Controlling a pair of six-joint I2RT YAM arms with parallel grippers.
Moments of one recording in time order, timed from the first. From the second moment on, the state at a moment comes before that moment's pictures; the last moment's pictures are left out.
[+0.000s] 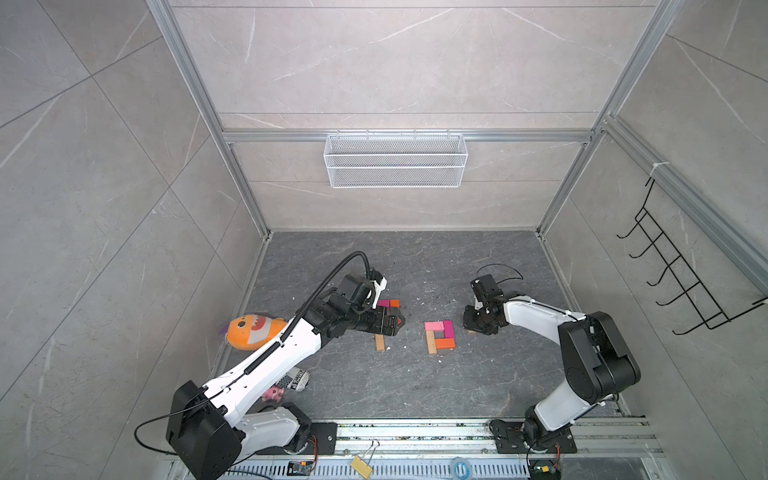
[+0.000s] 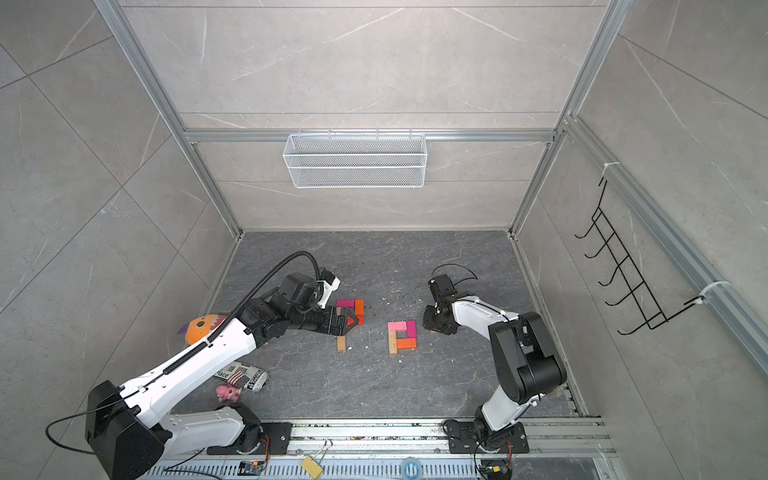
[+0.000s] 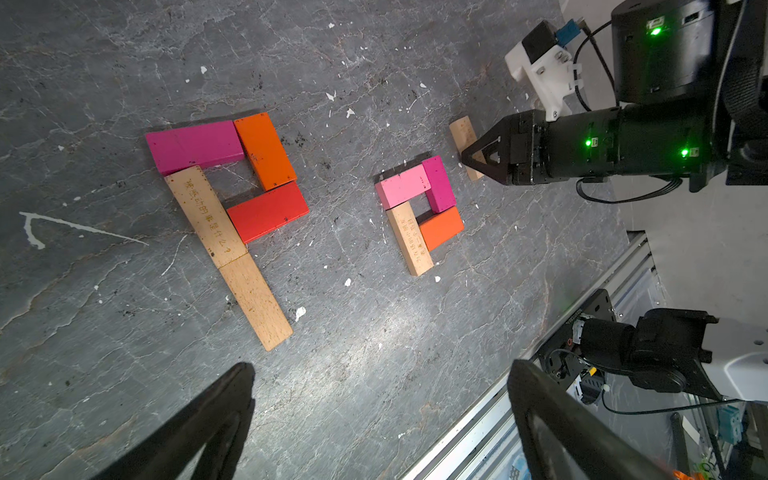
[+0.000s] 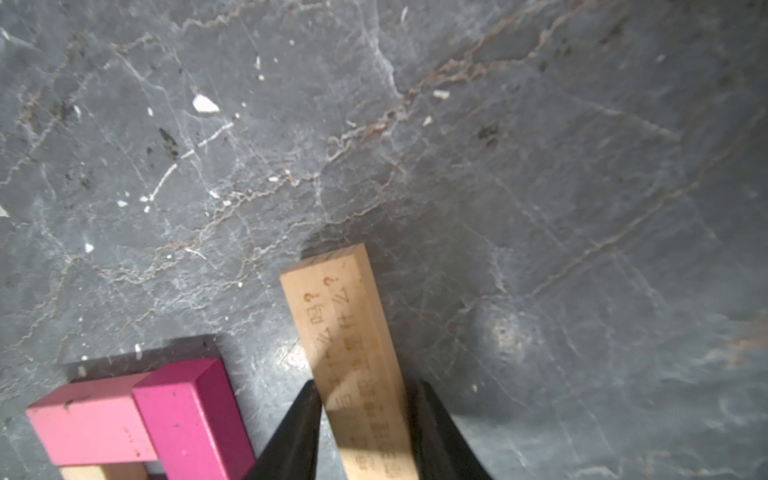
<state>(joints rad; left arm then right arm) -0.68 1.23 1.03 -0.67 0.25 -0.43 0.31 1.64 0.89 -0.50 -0.04 0.52</state>
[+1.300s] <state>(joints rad) -0.68 1.25 1.03 -0.67 0.31 -0.43 0.45 1.47 0.86 -0.63 0.07 0.57</state>
